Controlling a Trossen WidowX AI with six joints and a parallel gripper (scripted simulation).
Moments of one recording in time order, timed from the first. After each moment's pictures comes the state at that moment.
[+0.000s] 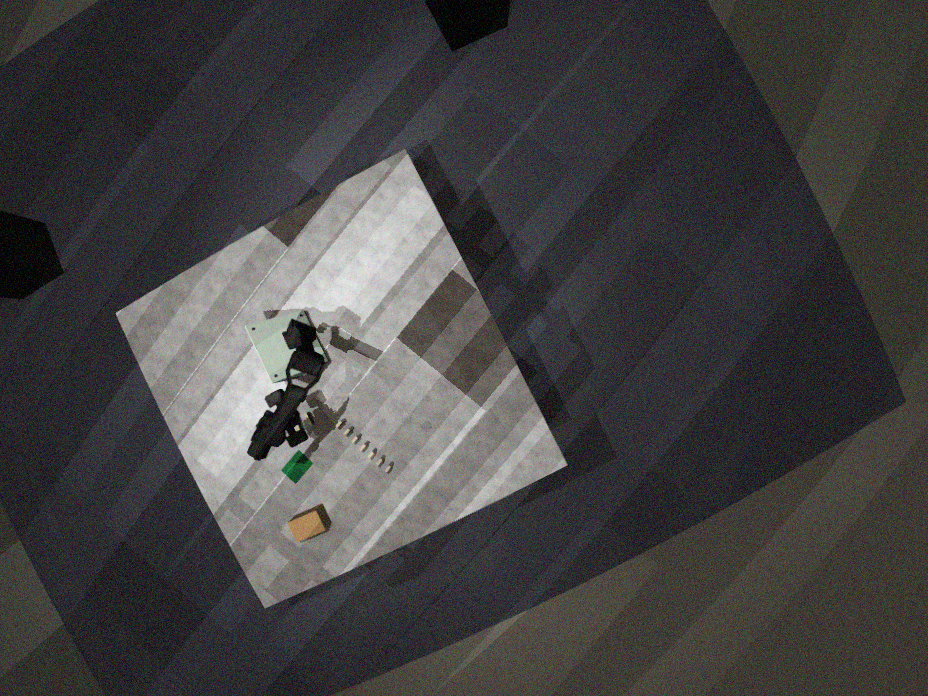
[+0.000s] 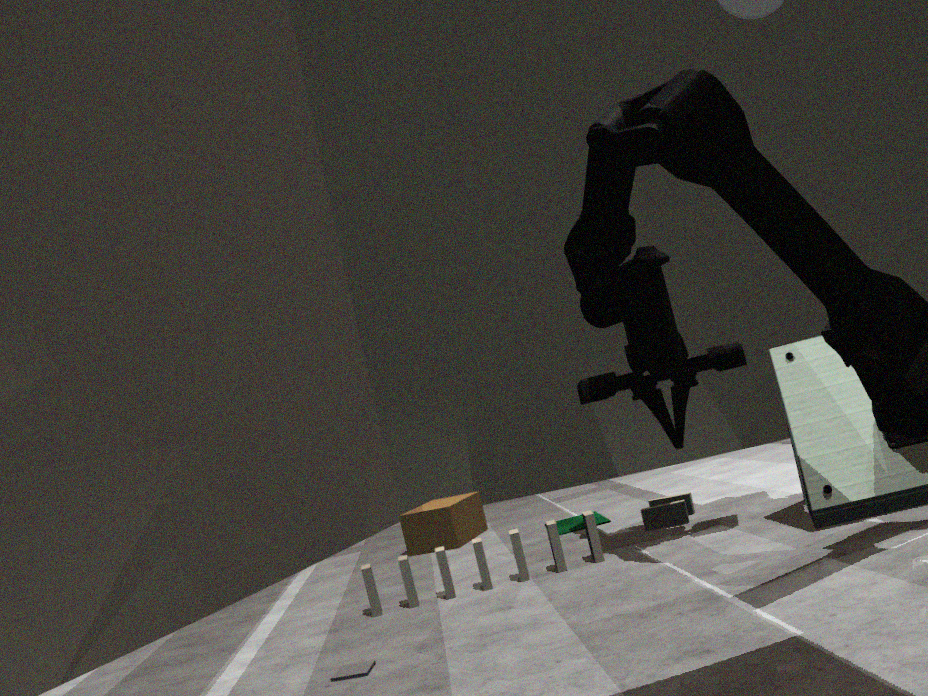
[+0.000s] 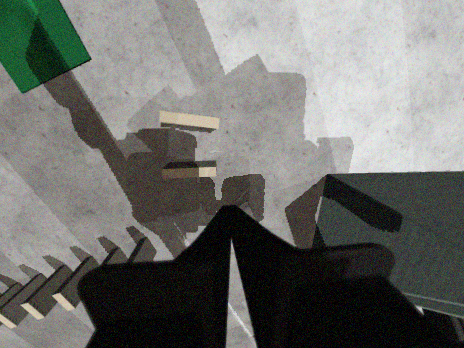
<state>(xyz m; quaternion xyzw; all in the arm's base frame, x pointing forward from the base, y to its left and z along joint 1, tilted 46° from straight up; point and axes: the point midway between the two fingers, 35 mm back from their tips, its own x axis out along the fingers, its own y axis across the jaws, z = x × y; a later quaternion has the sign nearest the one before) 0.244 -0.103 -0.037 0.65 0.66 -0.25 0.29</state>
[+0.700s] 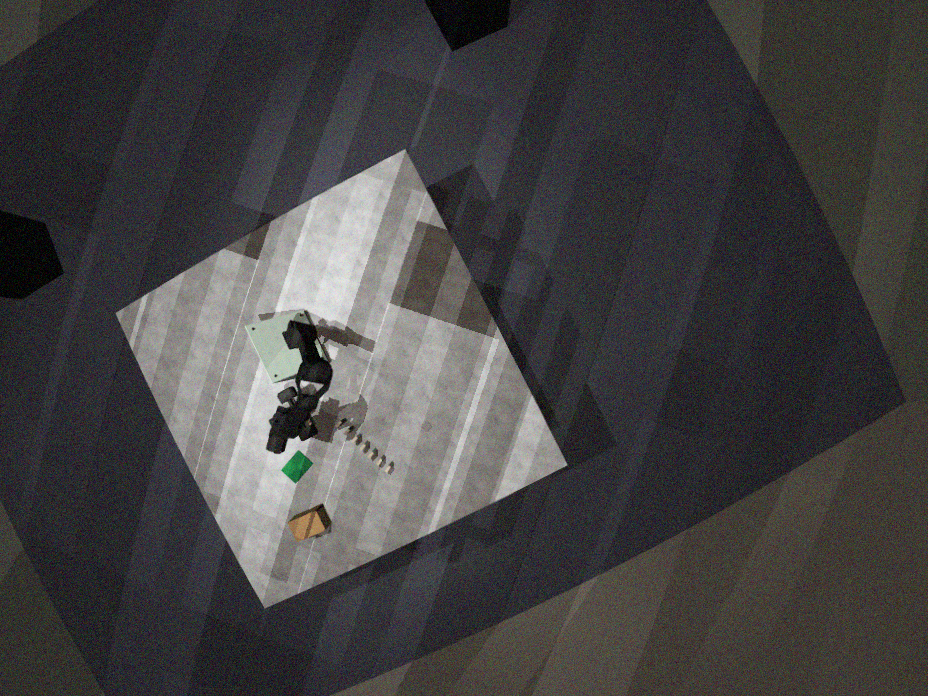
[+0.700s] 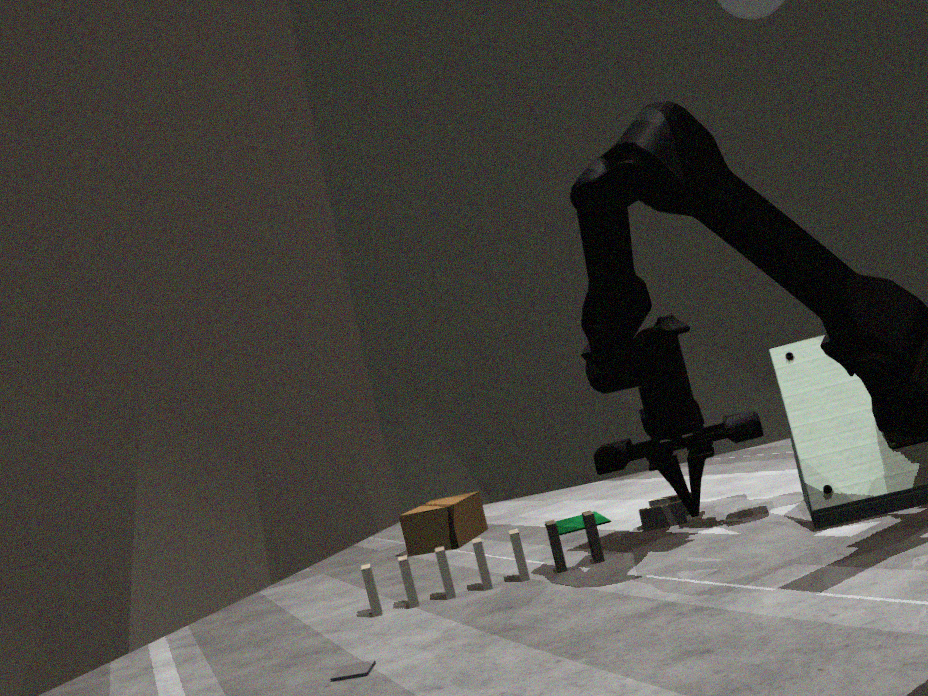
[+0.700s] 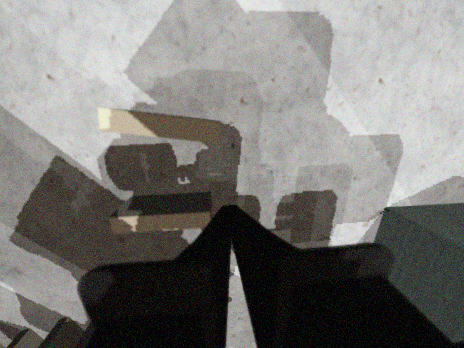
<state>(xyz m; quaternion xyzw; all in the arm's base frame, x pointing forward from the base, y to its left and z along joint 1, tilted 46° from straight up) 0.245 -0.047 -0.092 0.65 0.66 -0.25 0.29</state>
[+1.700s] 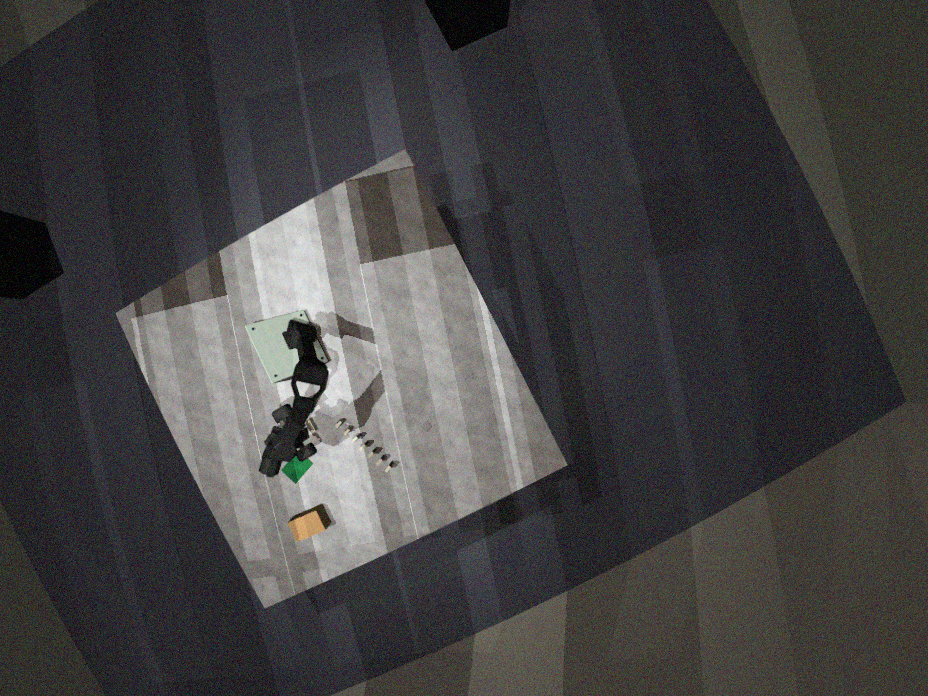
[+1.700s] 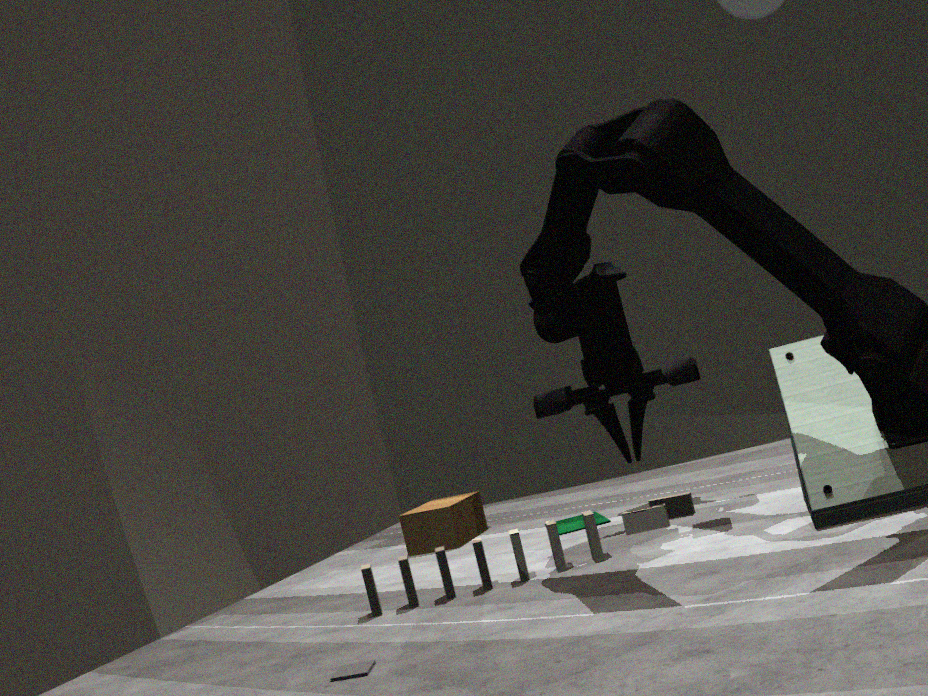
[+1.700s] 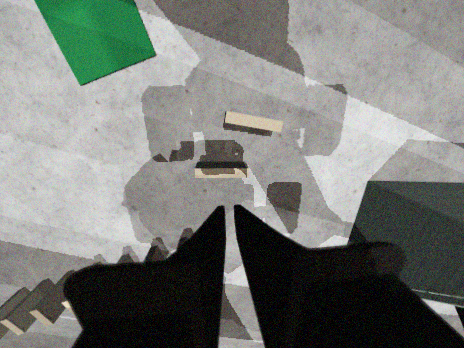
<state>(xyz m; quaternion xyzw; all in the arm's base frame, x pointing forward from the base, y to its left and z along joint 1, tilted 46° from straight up) 0.298 -0.100 -0.037 0.64 0.66 -0.23 0.30</state>
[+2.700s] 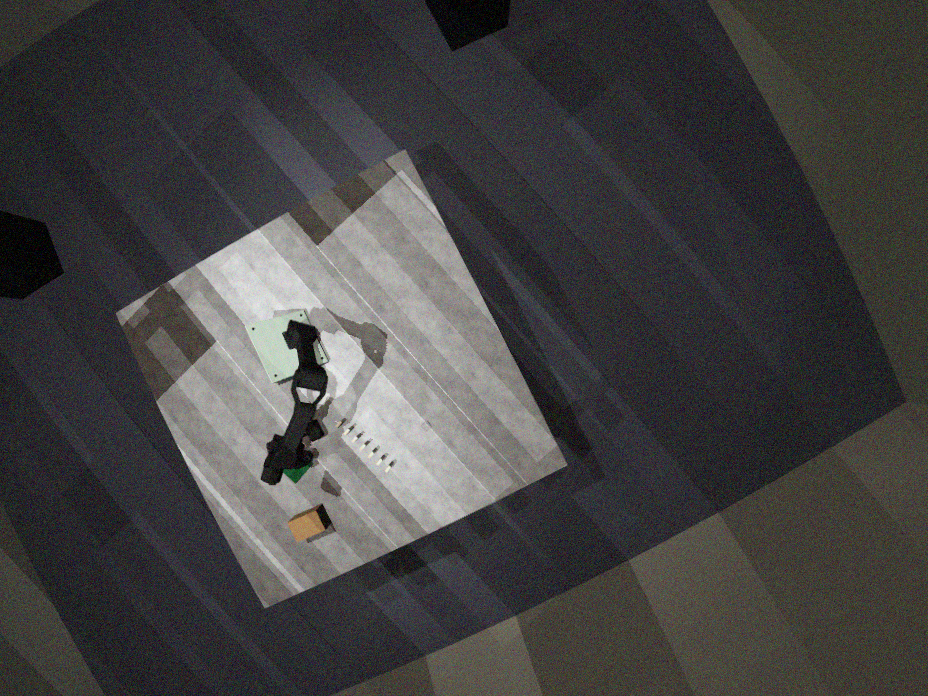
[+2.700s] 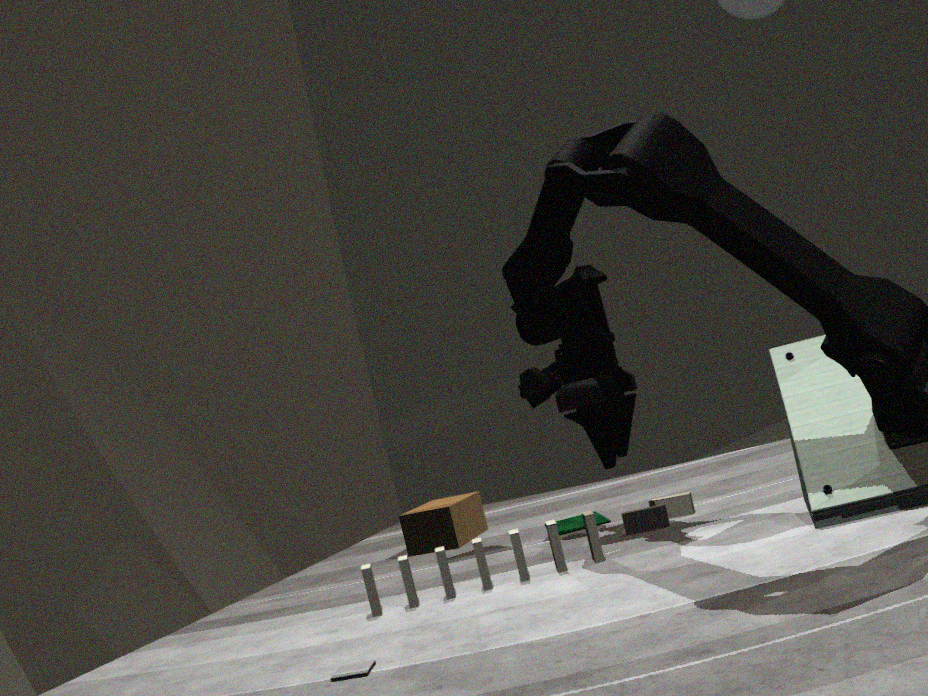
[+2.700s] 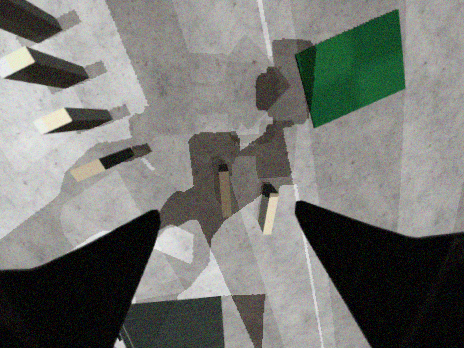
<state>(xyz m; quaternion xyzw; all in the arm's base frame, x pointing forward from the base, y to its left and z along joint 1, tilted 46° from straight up) 0.320 -0.107 -0.039 0.26 0.65 0.28 0.66</state>
